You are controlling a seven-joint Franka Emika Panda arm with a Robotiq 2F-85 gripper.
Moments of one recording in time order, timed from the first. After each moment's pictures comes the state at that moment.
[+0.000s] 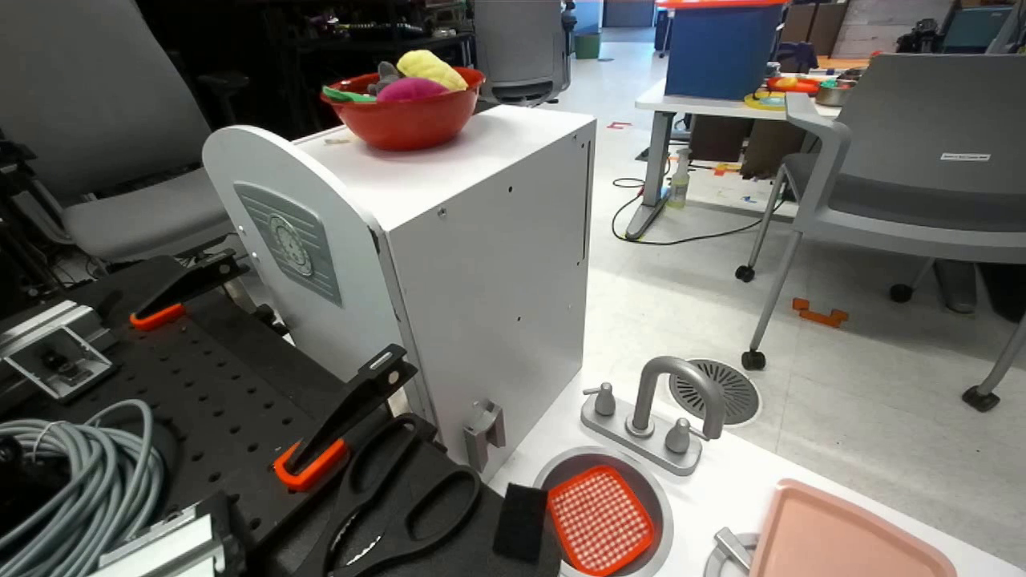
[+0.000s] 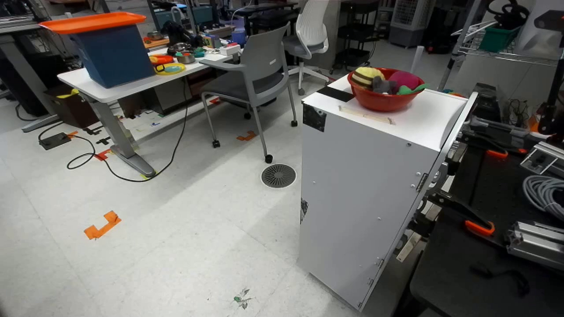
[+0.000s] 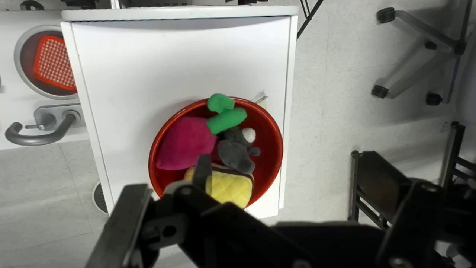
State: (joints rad) arm 0.09 -0.30 -0.11 -2.42 0.27 2.17 -0.19
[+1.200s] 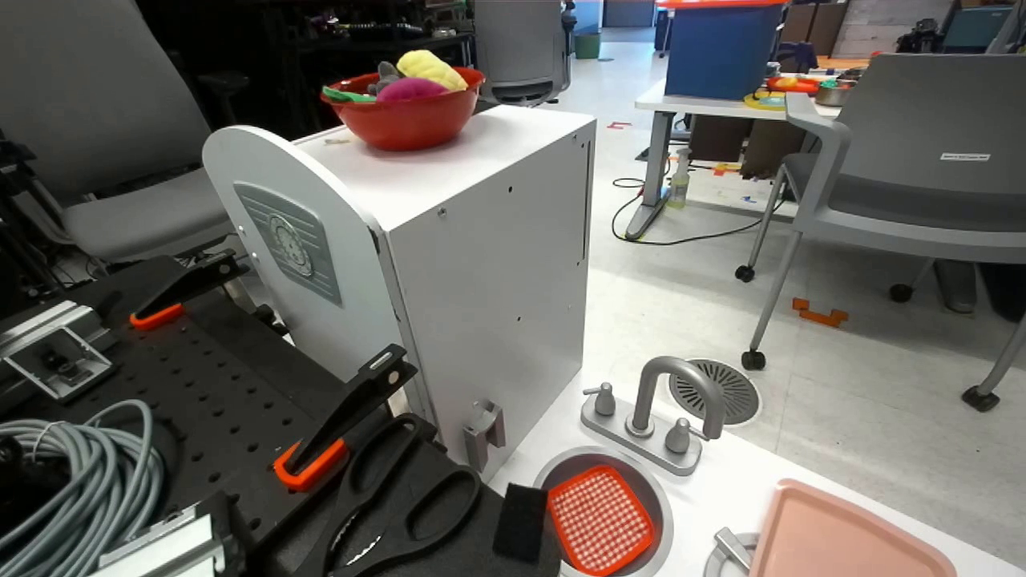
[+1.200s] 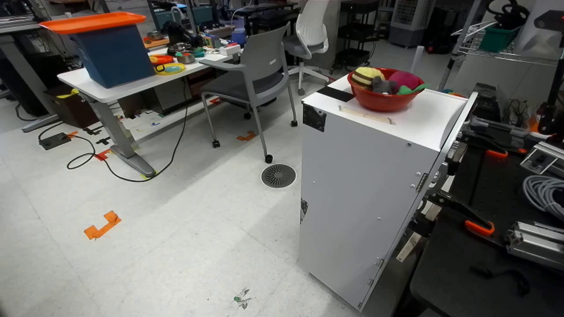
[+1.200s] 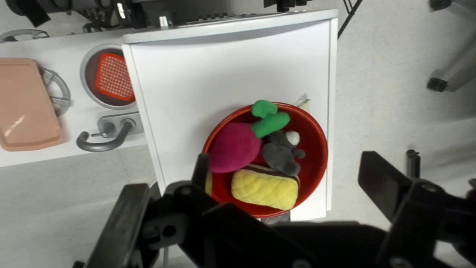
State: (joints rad) arm 0.02 -0.34 -0.05 -2.43 0.12 2.14 -0.02
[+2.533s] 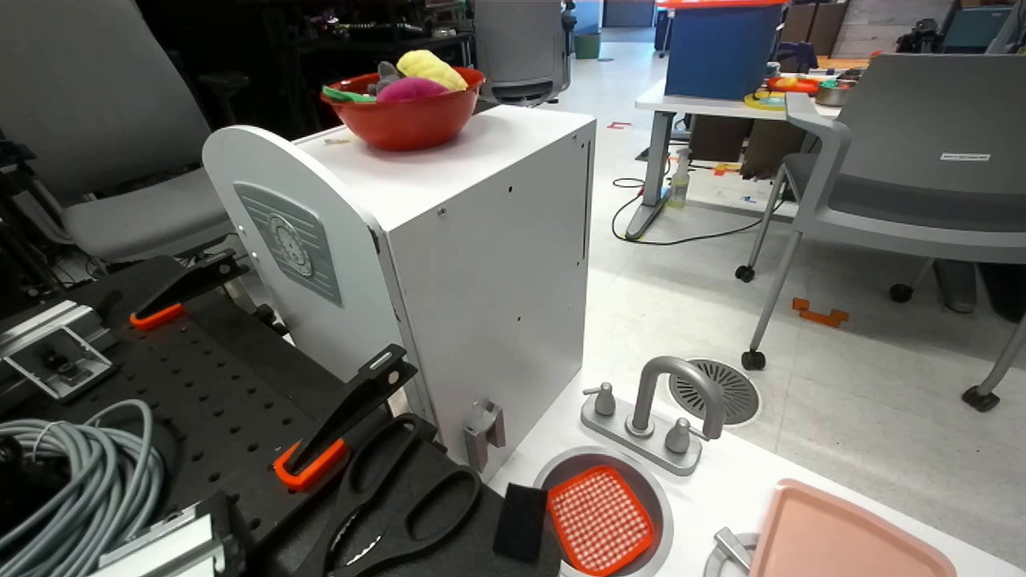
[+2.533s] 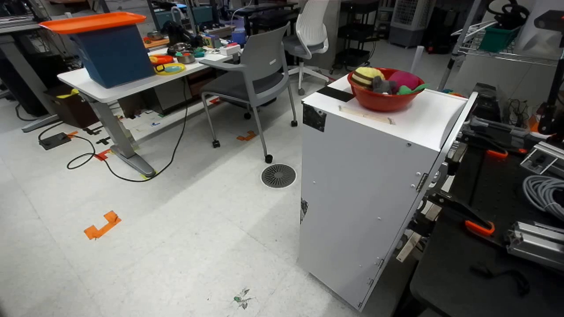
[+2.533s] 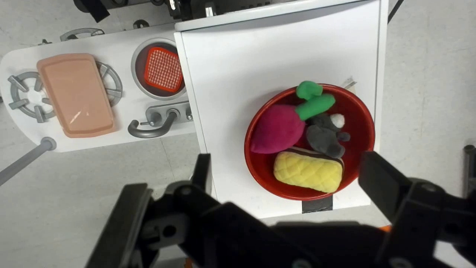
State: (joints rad) arm -0.02 -0.31 -0.01 -2.37 -0.02 2.12 0.08
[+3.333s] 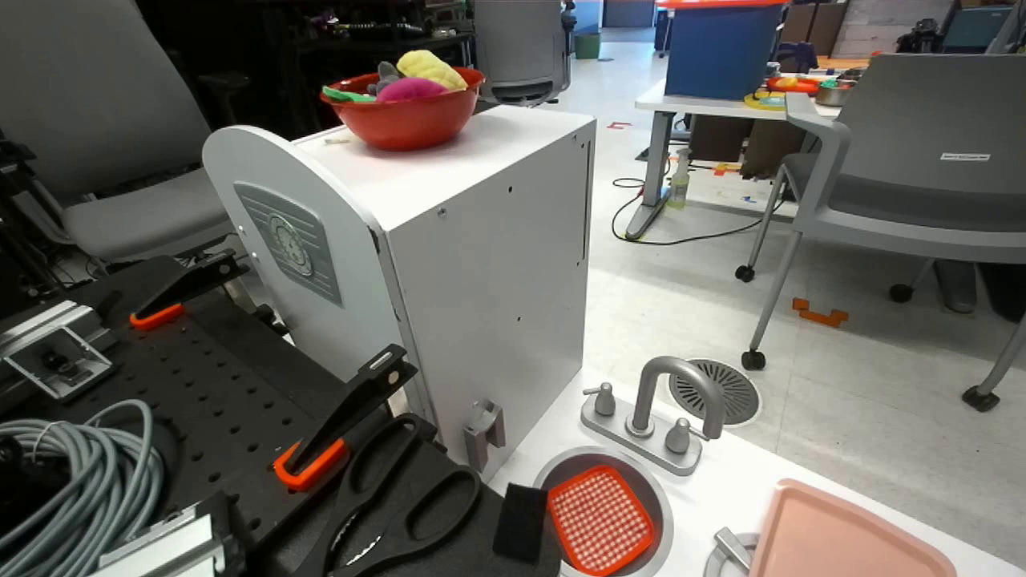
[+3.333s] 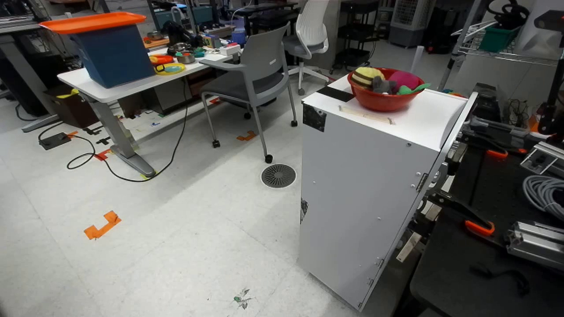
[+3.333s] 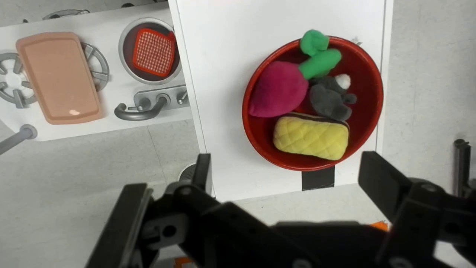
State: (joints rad) arm -0.03 -0.13 -0.04 -2.20 0.03 2.12 0.02
